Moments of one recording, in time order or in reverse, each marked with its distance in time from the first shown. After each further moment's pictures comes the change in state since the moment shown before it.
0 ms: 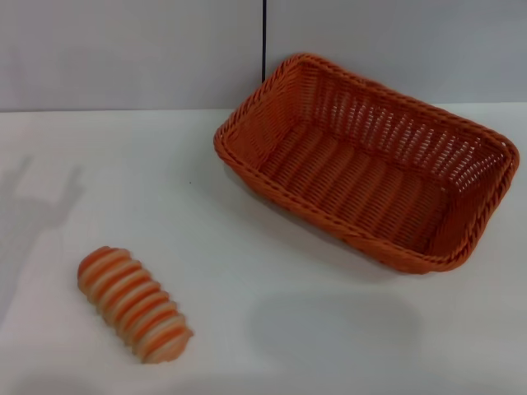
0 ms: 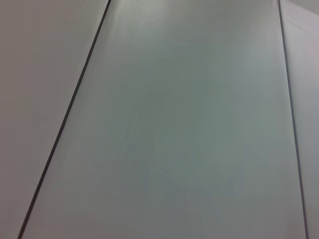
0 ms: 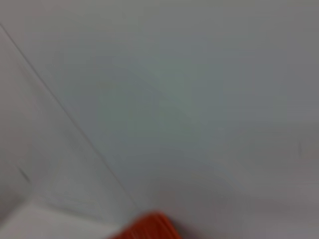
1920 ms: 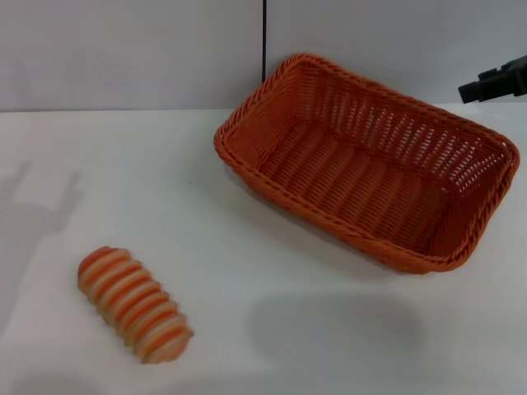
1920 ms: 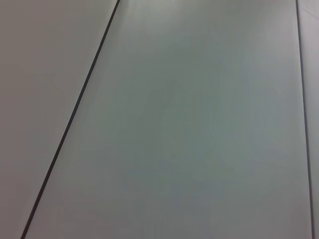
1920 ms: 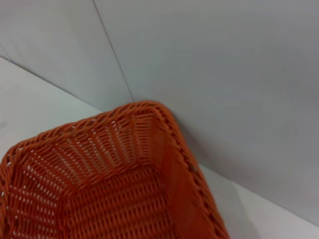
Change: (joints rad) left arm 0.010 -0.006 0.003 -0.039 0.000 -0.010 0.001; right arm 0.223 0.315 -0.280 -0.082 -0.455 -0.313 -0.181
